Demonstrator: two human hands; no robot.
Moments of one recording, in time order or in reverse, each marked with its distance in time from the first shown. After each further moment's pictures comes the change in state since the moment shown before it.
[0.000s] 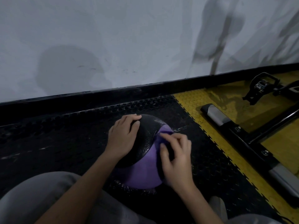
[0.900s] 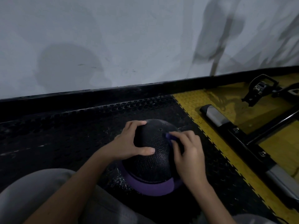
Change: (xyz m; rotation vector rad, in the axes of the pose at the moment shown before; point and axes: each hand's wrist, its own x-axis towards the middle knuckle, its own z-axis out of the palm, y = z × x) left_hand -0.009 0.007 -0.016 -0.080 -0.626 -0.073; right_hand 0.015 0.009 -0.029 -0.226 -0.047 -0.009
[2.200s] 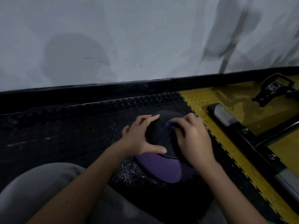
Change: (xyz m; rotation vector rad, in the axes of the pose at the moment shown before) left_hand 0.012 0.001 0.012 0.173 0.134 0.031; right_hand 0.043 -0.007 -0.001 -0.219 -0.159 -0.145
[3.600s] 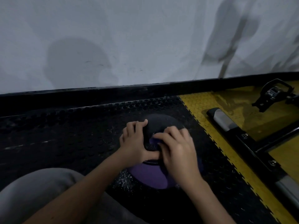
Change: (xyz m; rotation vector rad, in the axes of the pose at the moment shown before) left_hand -0.010 0.012 0.008 0.067 0.113 -0.132; right_hand -0.018 -0.026 0.010 0.125 0.045 -0.107
